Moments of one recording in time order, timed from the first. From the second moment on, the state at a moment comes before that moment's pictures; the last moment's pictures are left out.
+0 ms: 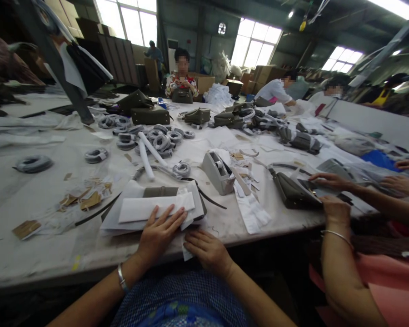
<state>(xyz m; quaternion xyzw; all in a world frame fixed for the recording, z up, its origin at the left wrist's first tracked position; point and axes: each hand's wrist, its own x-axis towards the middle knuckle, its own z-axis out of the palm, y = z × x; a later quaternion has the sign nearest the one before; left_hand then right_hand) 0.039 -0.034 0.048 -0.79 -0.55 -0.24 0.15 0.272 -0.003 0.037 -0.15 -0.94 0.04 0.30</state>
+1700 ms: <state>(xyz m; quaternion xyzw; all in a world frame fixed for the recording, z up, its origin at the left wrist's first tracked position) 0.041 -0.034 0.043 -0.77 -0.57 -0.25 0.14 0.244 0.004 0.098 -0.19 -0.91 0.00 0.37</state>
